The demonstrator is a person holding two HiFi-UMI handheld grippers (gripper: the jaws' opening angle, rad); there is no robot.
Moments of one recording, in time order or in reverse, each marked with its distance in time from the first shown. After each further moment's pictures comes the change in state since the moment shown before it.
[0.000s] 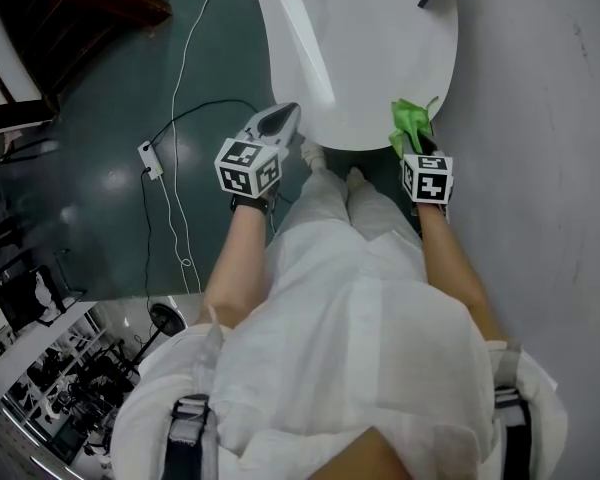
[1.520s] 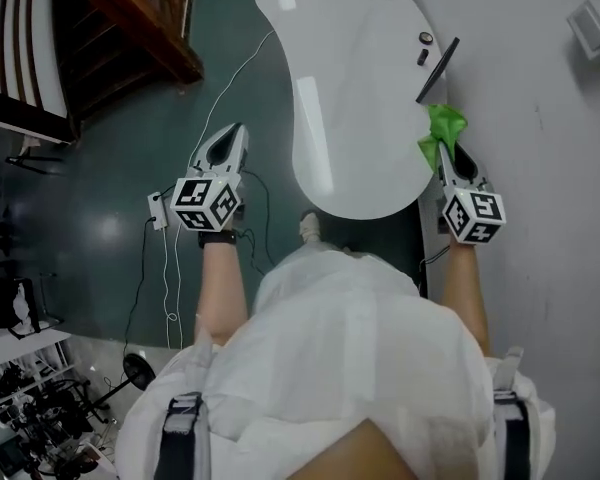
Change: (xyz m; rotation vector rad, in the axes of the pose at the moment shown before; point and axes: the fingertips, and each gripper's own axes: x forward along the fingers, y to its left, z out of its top) left arm -0.146 0.068 0.165 0.110 -0.387 0.300; right arm -0.153 -0.031 0.231 -0.076 -0.649 0.081
